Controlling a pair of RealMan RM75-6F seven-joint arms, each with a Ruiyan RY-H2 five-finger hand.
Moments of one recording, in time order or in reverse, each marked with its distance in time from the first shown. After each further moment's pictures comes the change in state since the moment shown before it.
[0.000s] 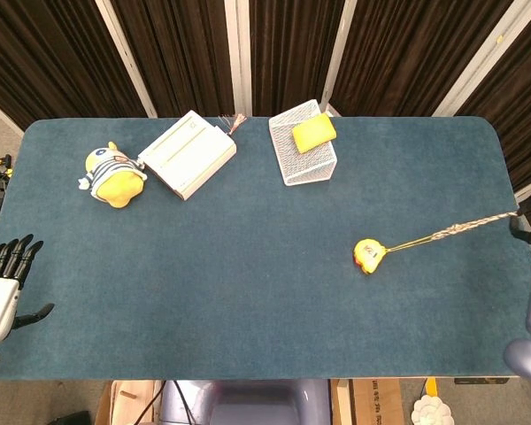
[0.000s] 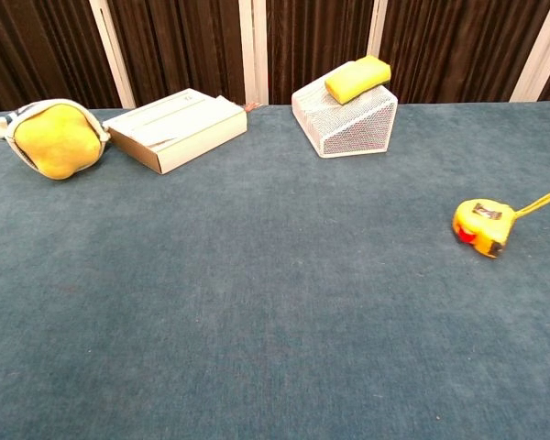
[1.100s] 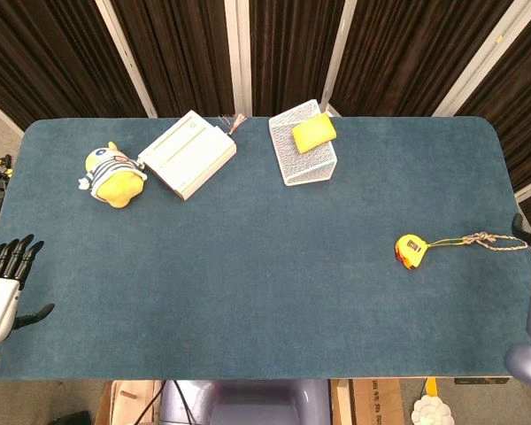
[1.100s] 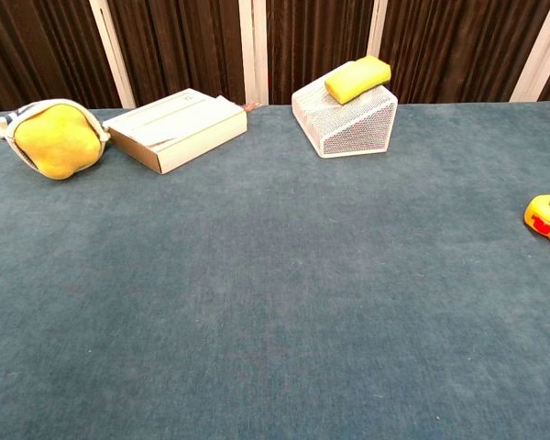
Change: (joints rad) left arm 0.000 0.000 0.001 -0.001 0.007 0.003 0.003; right arm -0.022 0.020 0.003 -0.097 -0.027 0.038 0.007
